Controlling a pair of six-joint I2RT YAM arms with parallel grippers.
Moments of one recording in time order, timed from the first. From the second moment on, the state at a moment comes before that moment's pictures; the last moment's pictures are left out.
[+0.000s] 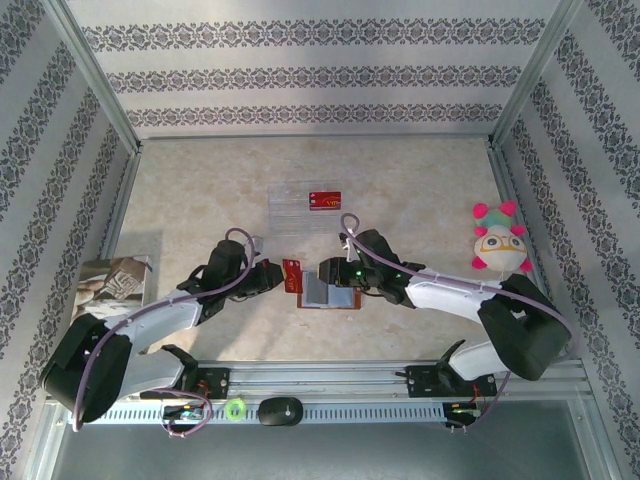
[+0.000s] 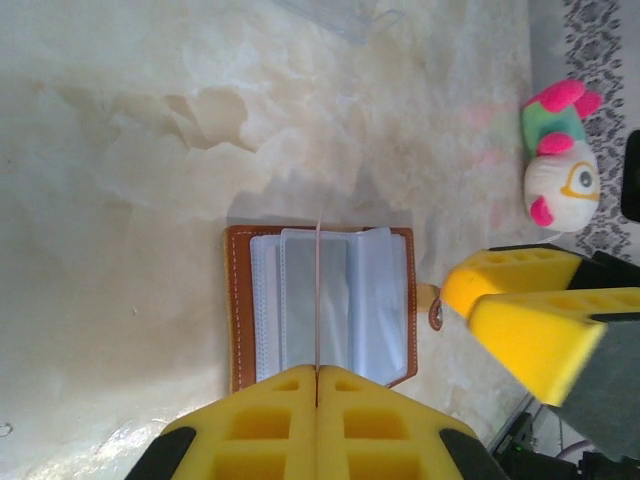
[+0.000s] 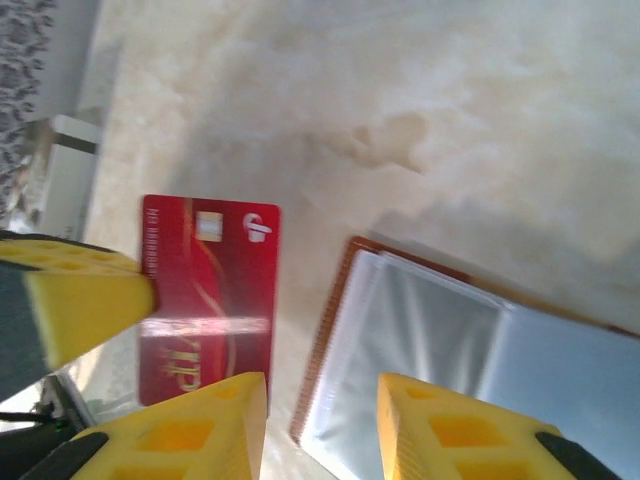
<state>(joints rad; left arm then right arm) -0.48 1.17 0.40 0.16 0.40 -0.88 0.71 1.41 0.61 0.14 -0.32 0.74</state>
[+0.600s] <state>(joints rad) -0.43 0.98 0.31 0.53 0.56 -0.93 0.66 1.43 0.65 0.43 -0.70 0.81</state>
